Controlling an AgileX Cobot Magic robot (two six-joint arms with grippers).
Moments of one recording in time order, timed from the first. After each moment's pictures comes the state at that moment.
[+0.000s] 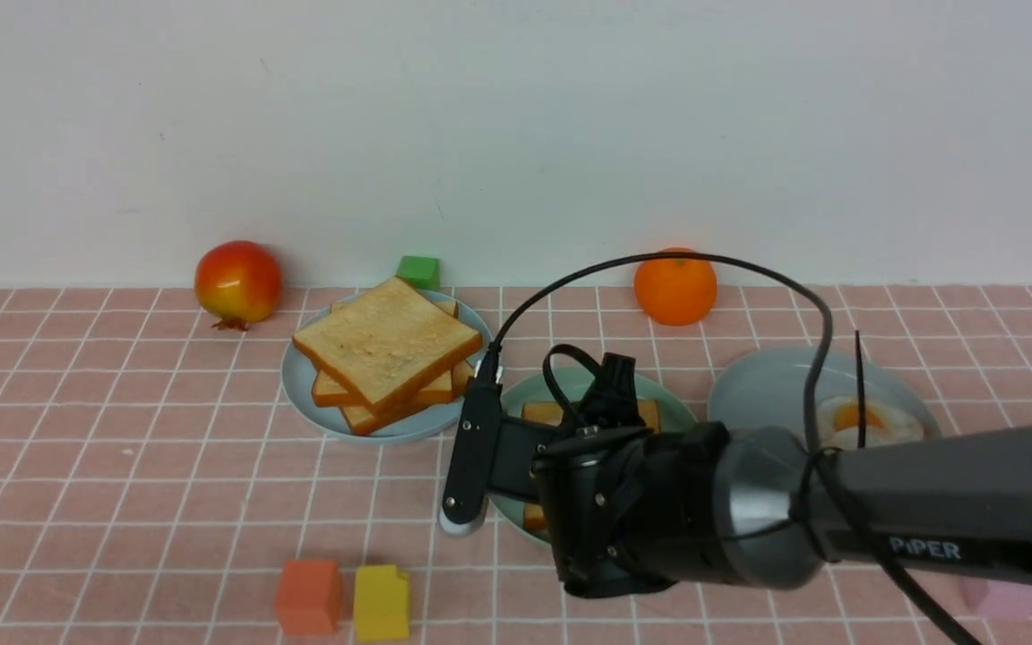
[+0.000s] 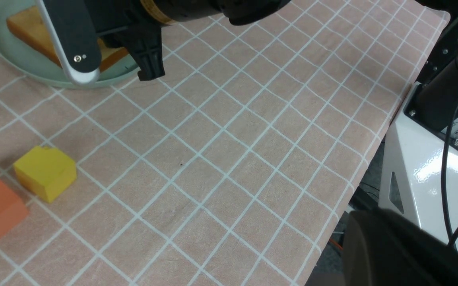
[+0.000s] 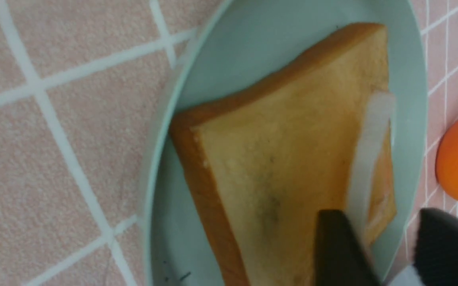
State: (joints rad) right arm 0.87 2.00 -1.22 -1.10 0.68 0.36; left arm -0.69 0.48 -0.61 -0.48 0.79 0.19
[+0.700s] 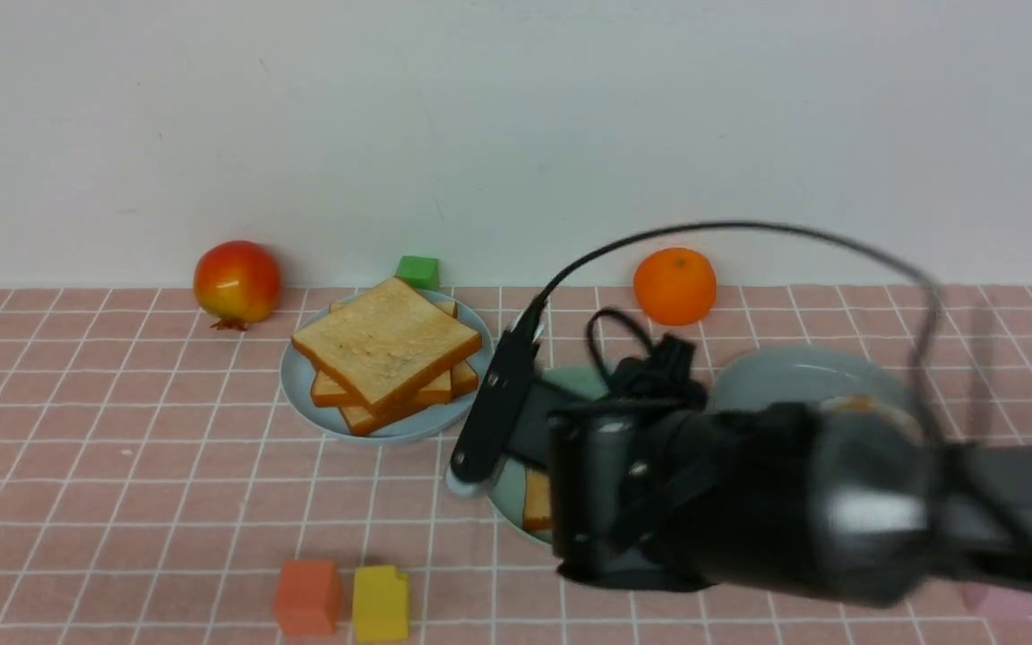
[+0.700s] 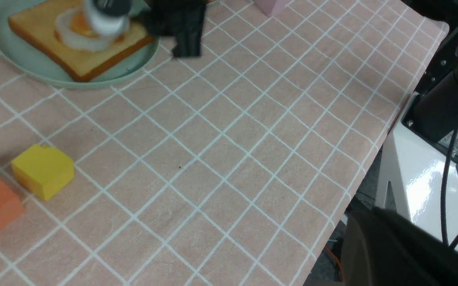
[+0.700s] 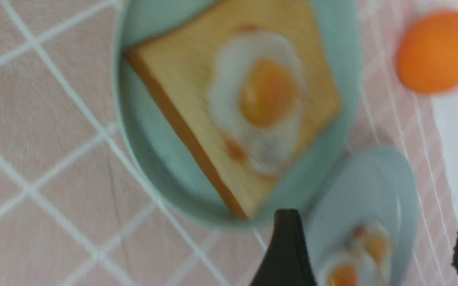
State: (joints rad) right arm 0.96 1.78 -1.22 -0.86 0.93 0.36; left arm -0.69 0.49 -0.62 -0.47 0.77 0.13
